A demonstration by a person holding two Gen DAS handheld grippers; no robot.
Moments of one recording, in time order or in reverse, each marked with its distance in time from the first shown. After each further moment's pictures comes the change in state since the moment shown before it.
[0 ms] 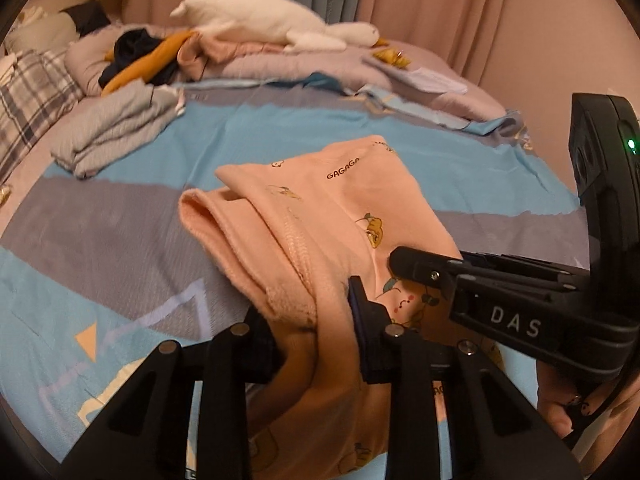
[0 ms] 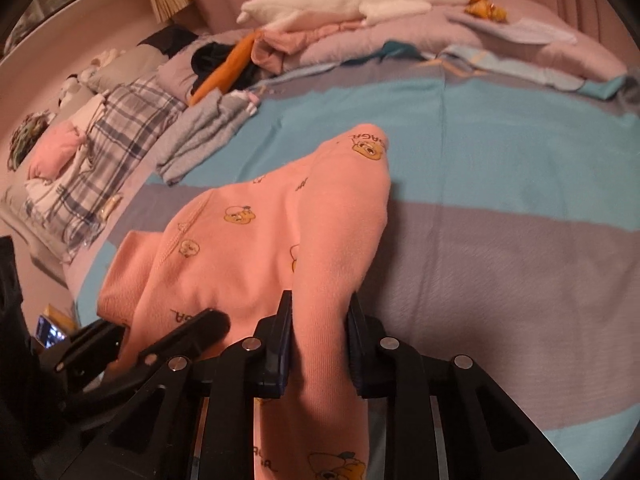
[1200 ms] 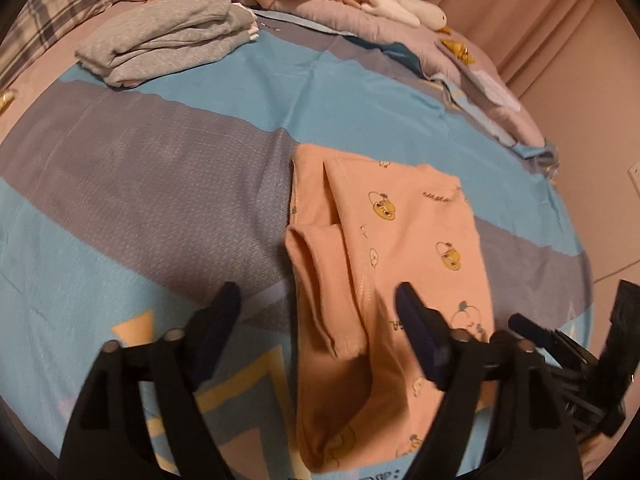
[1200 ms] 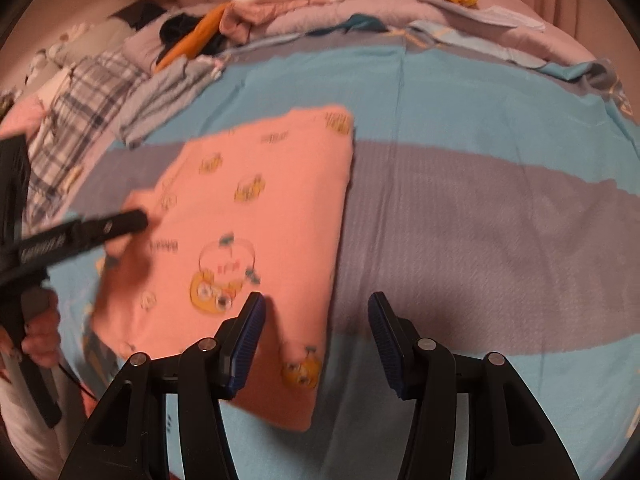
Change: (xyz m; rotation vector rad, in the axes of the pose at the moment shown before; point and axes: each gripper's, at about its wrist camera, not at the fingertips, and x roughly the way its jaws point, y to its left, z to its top) left arm 0.015 0.116 0.008 -0.262 0.202 -0.057; right arm 0.004 -0.004 -0.029 0.025 0.065 -0.142
